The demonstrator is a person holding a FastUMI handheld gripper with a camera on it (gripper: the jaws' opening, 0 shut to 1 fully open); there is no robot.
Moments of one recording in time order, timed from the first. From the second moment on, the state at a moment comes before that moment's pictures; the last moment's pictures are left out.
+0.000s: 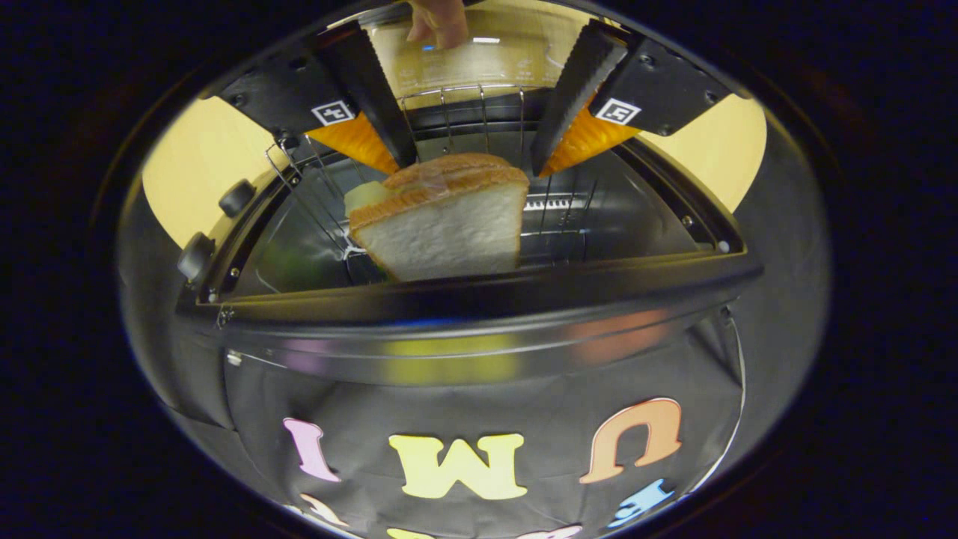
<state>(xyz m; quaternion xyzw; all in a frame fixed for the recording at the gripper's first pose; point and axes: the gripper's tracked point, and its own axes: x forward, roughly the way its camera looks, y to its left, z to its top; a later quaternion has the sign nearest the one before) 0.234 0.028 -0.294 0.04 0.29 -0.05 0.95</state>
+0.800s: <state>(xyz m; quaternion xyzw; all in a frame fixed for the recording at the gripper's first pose) 0.132 0.043 -0.267 0.05 0.35 -0.01 0.93</state>
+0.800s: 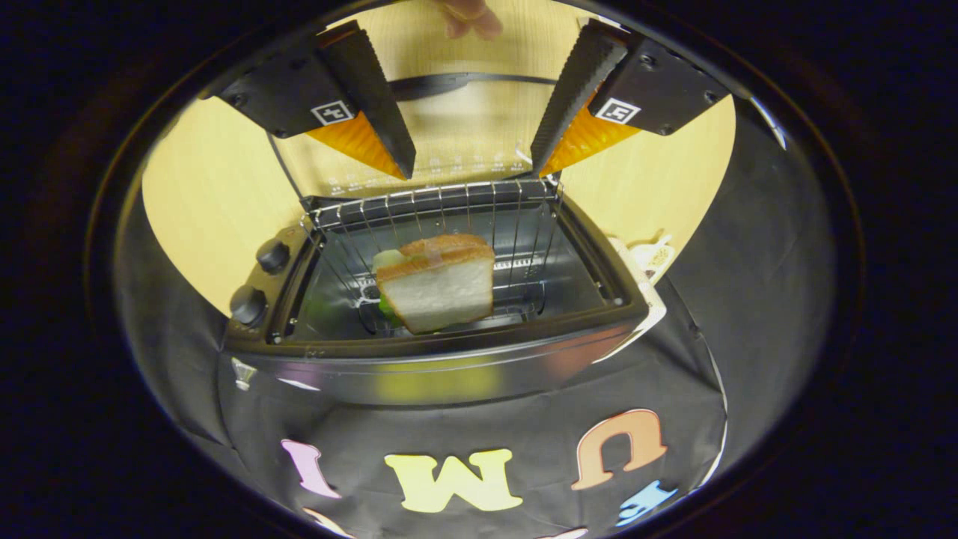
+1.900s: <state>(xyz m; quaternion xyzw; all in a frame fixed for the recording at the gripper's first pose) 0.038 0.019 -0.313 0.03 0.41 -0.04 0.91</state>
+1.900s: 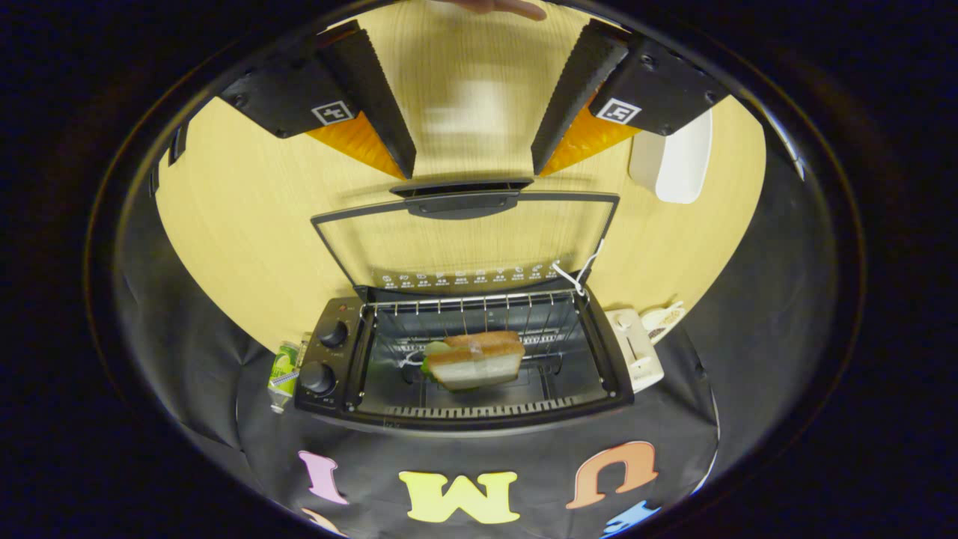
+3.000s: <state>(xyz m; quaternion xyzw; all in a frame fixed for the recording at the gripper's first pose) 0.060 0.008 -0.289 -0.01 0.35 -0.06 0.94</state>
